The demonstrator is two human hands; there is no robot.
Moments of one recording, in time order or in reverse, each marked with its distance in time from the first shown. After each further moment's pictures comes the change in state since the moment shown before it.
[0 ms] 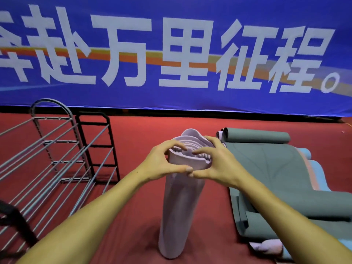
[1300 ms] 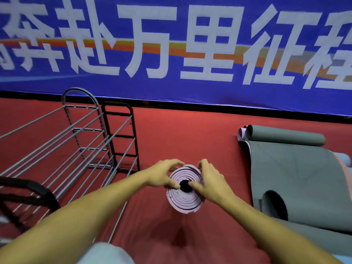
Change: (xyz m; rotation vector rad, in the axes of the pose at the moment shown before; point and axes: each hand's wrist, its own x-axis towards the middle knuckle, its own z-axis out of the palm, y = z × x) left_hand -0.031 -0.137 -0.025 0.143 -0.402 -0.342; right_hand 0.020 -0.003 0.139 -0.022 -0.198 0.244
